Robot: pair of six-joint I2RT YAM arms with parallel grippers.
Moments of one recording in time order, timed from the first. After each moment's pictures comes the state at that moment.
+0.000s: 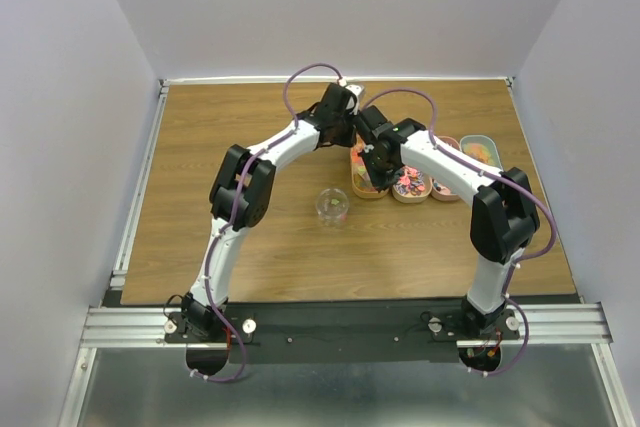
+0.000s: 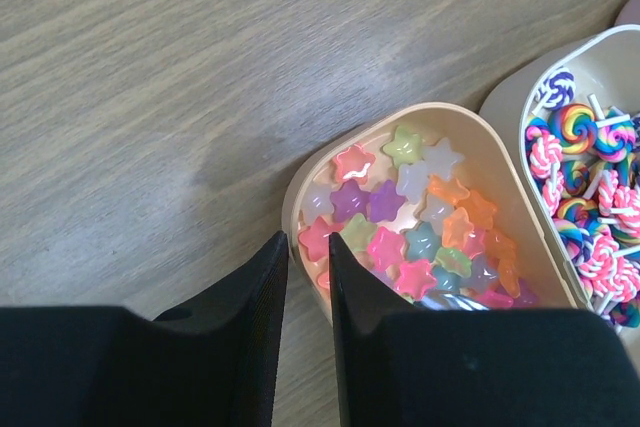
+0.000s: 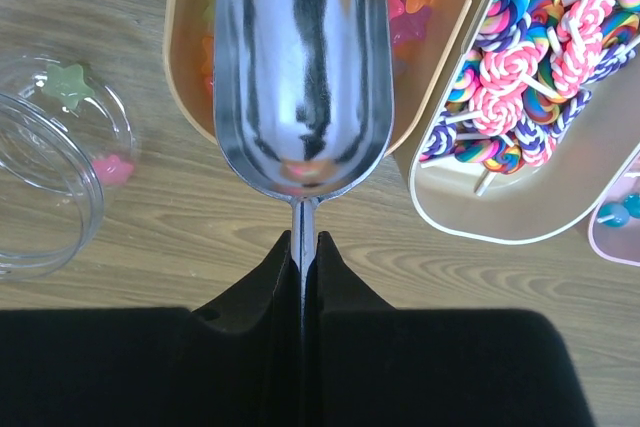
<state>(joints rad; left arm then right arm) -0.57 2.30 1.89 -0.31 0.13 -0.24 0.61 1.85 1.52 -0.94 0.17 0.24</state>
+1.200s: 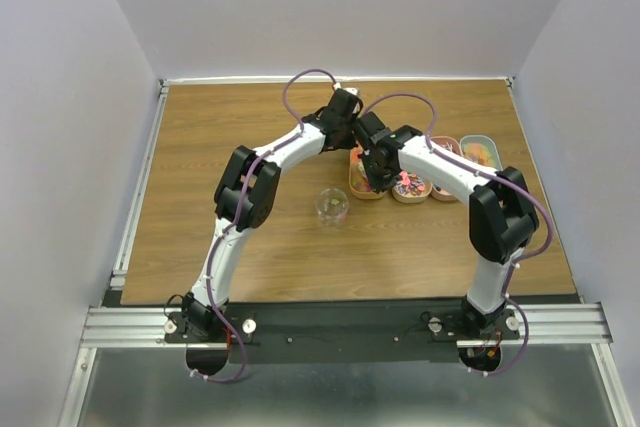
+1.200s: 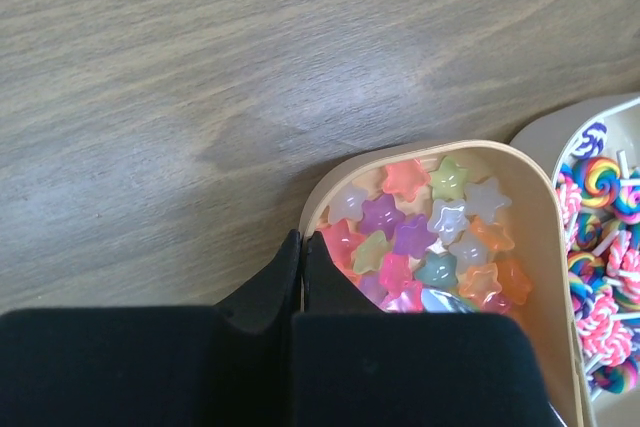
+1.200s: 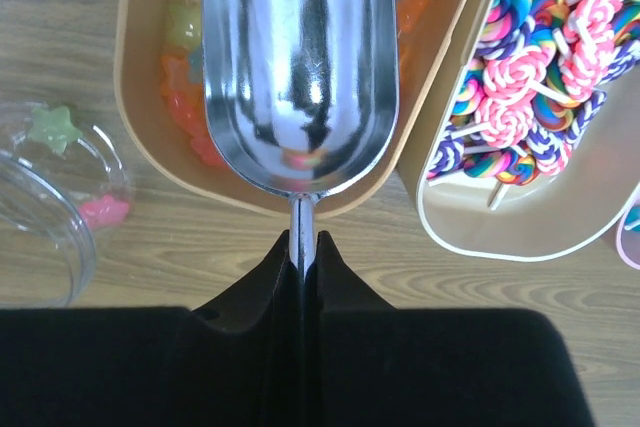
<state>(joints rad) -0.60 2.32 1.91 -0.34 -0.02 -0.40 0.62 1.85 1.45 -0.85 0.21 0.30</state>
